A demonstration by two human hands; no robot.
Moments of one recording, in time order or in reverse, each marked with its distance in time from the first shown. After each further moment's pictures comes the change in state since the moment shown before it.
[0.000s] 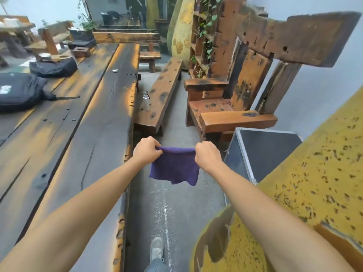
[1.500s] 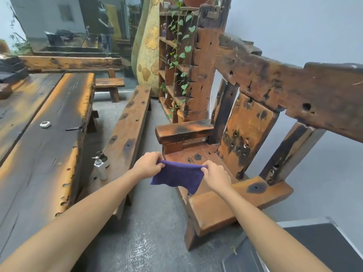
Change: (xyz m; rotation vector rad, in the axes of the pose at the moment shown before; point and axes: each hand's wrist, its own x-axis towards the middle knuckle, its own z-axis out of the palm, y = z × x) left_hand 0.720 0.080 -0.001 0.026 -0.153 0.321; right_hand 0.628 0.192 0.003 0.331 0.046 0.394
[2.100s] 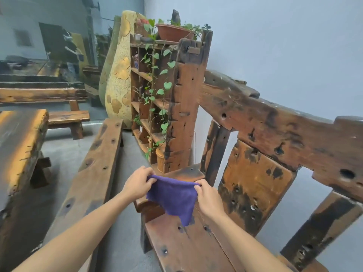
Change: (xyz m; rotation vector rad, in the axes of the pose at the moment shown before) left_hand 0.407 -0.078 -0.055 -0.095 0.129 0.158; right_hand 0.354 -0.064 -0.012 0.314 0.107 0.146
